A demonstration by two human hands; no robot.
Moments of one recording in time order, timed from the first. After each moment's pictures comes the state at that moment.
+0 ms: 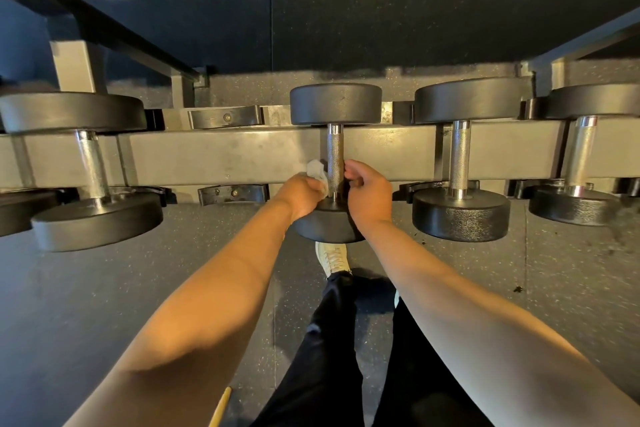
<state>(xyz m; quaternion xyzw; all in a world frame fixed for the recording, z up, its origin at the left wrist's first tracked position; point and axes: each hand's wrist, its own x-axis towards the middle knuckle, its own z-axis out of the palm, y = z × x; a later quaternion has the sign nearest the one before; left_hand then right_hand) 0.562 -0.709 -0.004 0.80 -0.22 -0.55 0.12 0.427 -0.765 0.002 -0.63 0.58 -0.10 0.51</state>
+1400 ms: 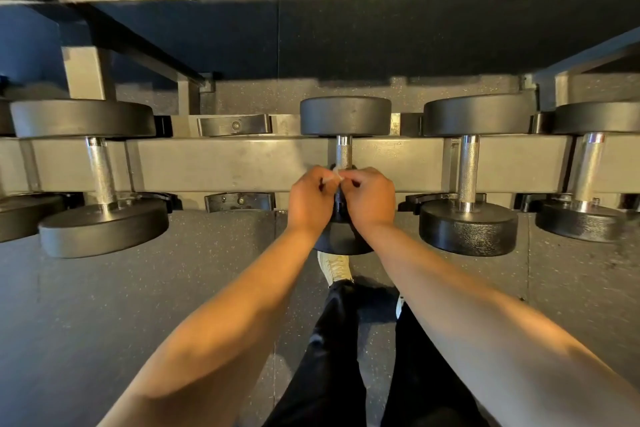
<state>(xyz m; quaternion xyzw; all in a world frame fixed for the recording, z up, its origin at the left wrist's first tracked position) 0.542 -0.706 0.013 0.83 -0.25 -0.38 0.31 0.447 -0.774 0.015 -0.71 0.55 -0.07 0.44</state>
